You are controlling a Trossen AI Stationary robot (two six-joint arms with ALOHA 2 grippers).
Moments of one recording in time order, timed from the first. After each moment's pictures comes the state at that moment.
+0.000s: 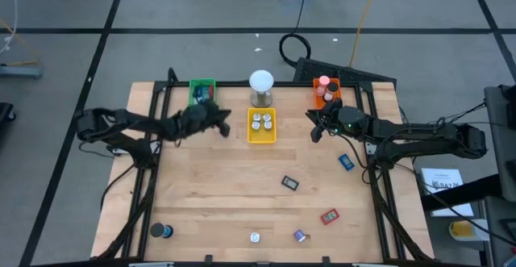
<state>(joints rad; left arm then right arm) 0.40 1.40 0.38 0.63 -0.23 -0.23 -0.27 0.92 0.44 0.13 0.31 0.20</state>
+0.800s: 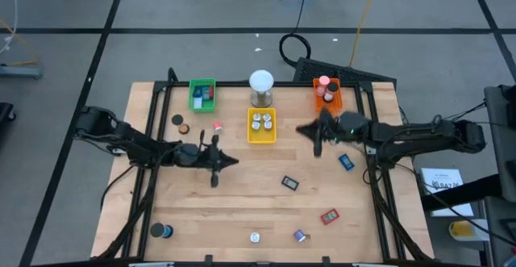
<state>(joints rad) -0.17 1.40 0.27 0.90 -0.18 -0.04 -0.17 0.95 0.44 0.29 0.03 0.25</state>
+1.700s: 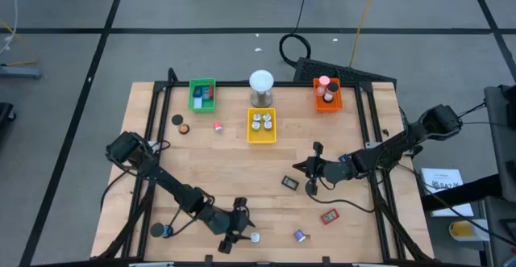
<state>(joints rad) -0.62 1.89 0.95 0.38 -0.18 -0.26 0.39 1.30 0.44 0.33 0.52 0.25</state>
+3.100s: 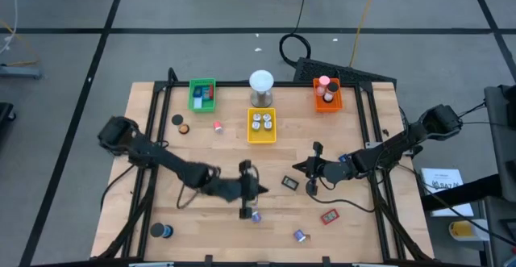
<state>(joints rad) -0.42 1.72 1.06 0.14 -0.37 -0.21 0.39 1.30 0.44 0.33 0.52 0.25</state>
